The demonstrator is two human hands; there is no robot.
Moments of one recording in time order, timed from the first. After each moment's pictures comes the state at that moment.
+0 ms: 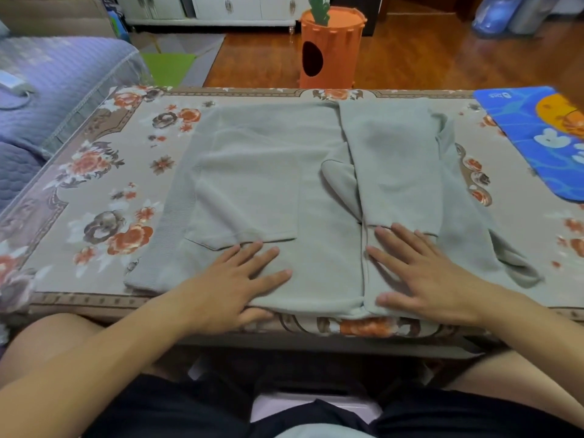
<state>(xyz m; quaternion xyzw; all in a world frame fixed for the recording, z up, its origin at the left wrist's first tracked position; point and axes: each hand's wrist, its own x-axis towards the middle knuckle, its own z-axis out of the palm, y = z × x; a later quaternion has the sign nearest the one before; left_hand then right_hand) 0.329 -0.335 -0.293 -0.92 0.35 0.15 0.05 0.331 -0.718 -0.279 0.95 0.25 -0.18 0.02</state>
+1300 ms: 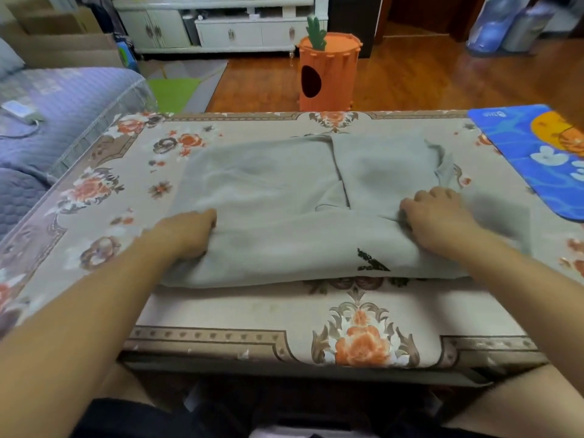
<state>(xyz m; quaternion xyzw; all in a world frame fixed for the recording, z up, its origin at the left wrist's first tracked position) 0.457 -0.300 -0.255 -0.98 0.02 0.18 0.03 0.452 -0.734 -0.251 0.99 0.05 -0.05 0.13</state>
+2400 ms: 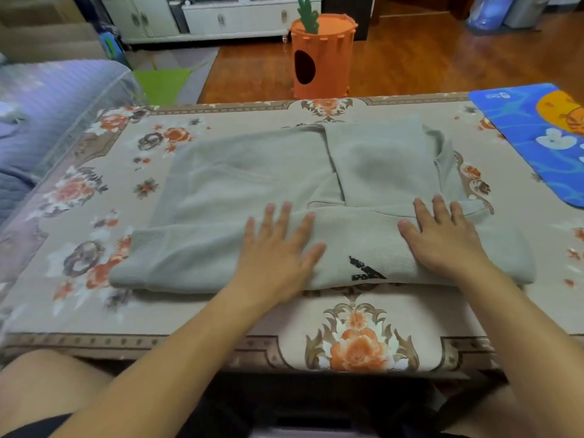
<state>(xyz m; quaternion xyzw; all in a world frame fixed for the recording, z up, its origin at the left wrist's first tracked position) 0.402 -0.455 -0.290 -0.99 0.13 0.07 -0.04 0.425 -0.750 -0.296 0.98 -0.13 -0.12 -0.08</state>
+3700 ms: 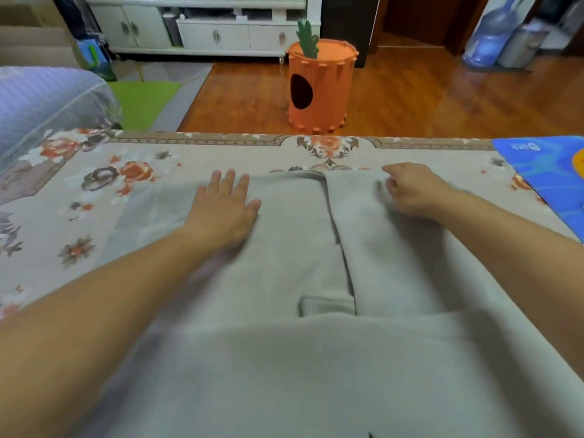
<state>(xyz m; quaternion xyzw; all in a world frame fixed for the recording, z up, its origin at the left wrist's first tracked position) 0.629 -0.397 -0.299 -1.00 0.05 0.02 -0.03 0.659 -0.746 -0.264 1.00 0.02 -0.06 -0.06</state>
